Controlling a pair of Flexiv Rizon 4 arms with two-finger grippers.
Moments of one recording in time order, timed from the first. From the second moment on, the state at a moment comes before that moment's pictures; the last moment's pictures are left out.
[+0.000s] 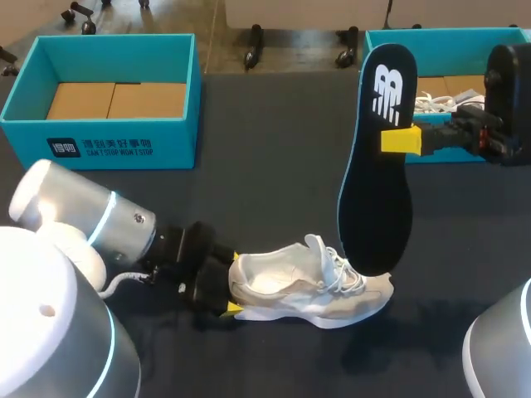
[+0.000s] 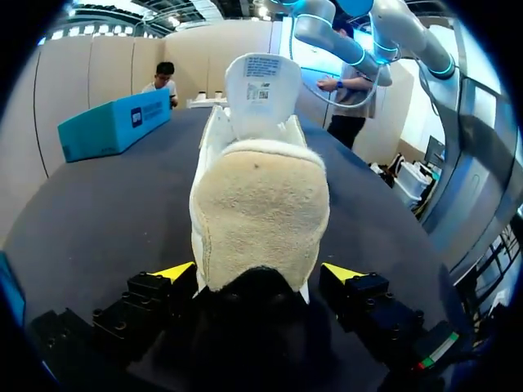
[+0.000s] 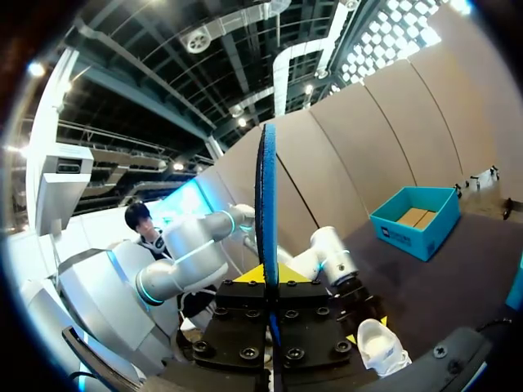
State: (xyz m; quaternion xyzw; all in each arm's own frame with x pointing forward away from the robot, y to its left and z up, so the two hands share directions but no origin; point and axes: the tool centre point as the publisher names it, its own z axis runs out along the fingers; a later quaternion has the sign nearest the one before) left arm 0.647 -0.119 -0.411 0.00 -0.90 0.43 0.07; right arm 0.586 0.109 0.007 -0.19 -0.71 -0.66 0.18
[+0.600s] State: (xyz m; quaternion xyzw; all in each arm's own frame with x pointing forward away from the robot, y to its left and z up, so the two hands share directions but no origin) left arm 0.645 -0.110 -0.391 -0.02 -0.95 0.31 0.07; right arm 0.586 0.109 0.007 -0.19 -0.71 -0.66 0.18
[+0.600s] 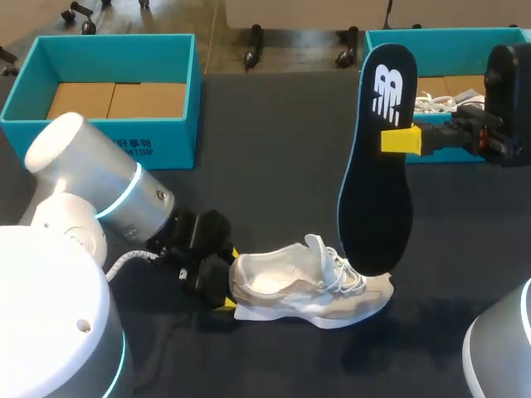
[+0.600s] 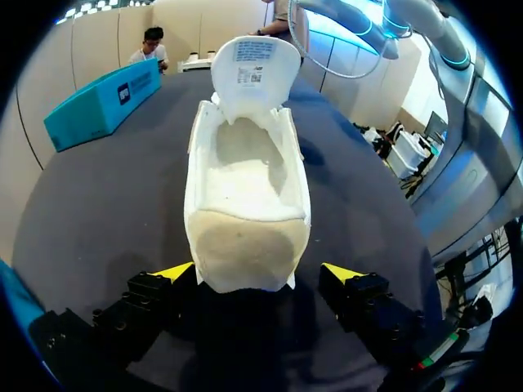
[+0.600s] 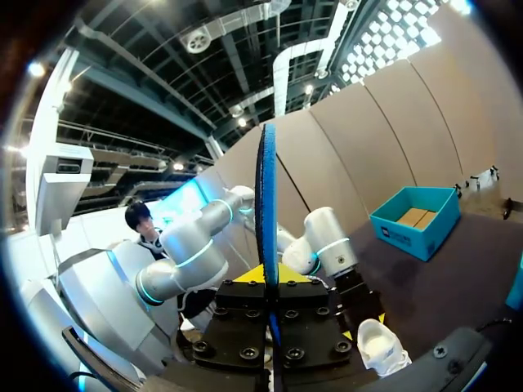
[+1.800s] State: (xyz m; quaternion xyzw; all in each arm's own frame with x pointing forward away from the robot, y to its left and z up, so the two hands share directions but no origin) left arm 0.636 -0.105 -0.361 0.03 -1.00 0.01 0.02; right arm 0.586 0.109 0.007 -0.19 -0.71 -0.66 0.18
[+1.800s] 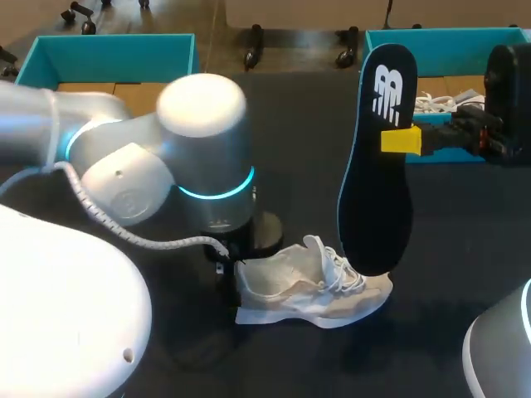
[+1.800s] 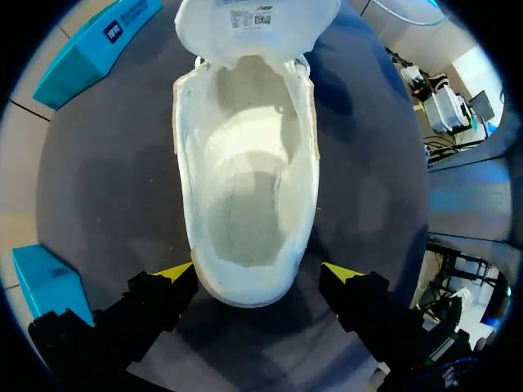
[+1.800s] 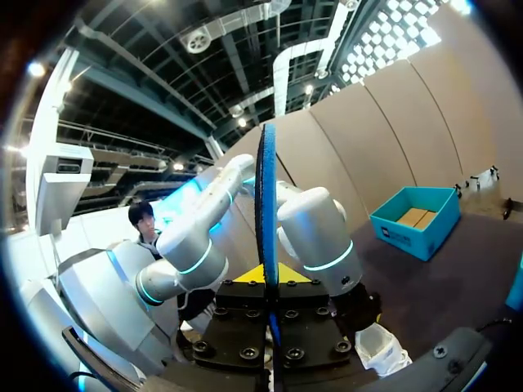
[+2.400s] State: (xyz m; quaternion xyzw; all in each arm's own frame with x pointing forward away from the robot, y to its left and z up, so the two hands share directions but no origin) left arm 0.634 -0.125 -0.344 0.03 -1.00 -0.04 -0.01; right arm 0.586 0.109 0.007 -0.19 -0.71 -0.66 0.18
